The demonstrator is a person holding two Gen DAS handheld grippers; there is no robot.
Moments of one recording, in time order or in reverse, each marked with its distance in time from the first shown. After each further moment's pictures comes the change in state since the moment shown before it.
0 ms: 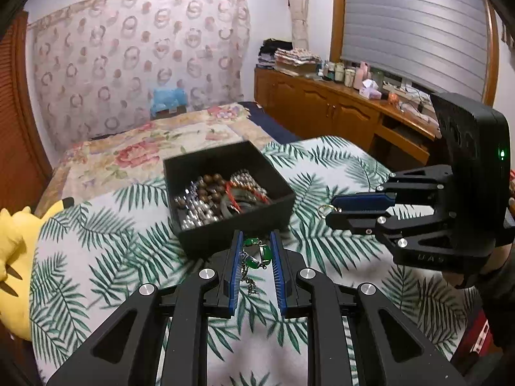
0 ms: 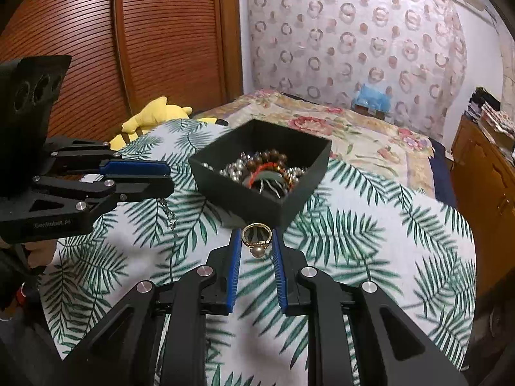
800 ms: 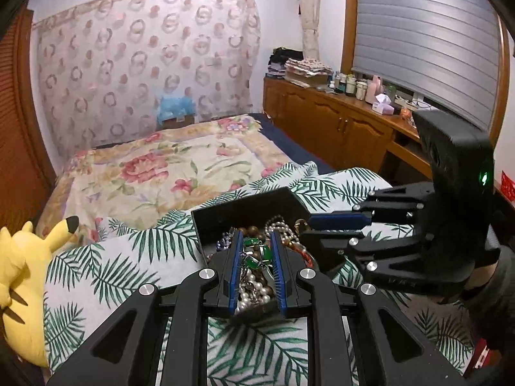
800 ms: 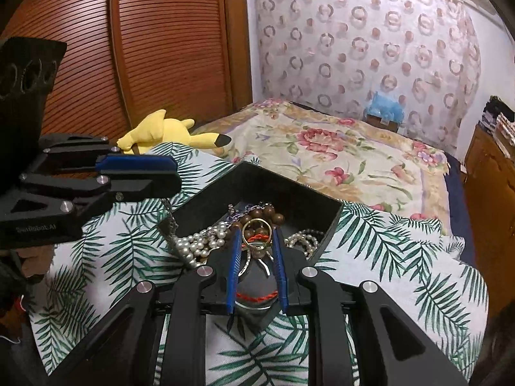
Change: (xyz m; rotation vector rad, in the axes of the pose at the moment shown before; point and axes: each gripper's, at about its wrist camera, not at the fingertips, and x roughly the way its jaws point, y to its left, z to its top) left arm 0.030 0.045 0.052 -0.016 -0.027 0.012; right arm 0.060 -0.022 0.064 -0.004 -0.022 0.042
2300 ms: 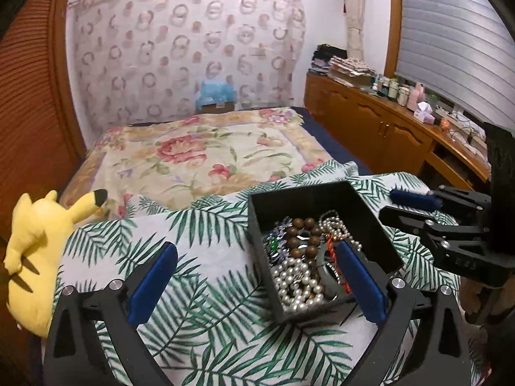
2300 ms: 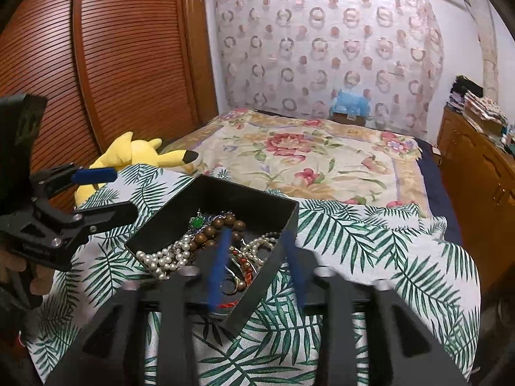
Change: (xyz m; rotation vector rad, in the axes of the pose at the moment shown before) left arm 0.007 0.035 -0.014 -0.118 0.036 0.162; right arm -0.013 -0.024 -0.006 0.131 -0.056 -0.121
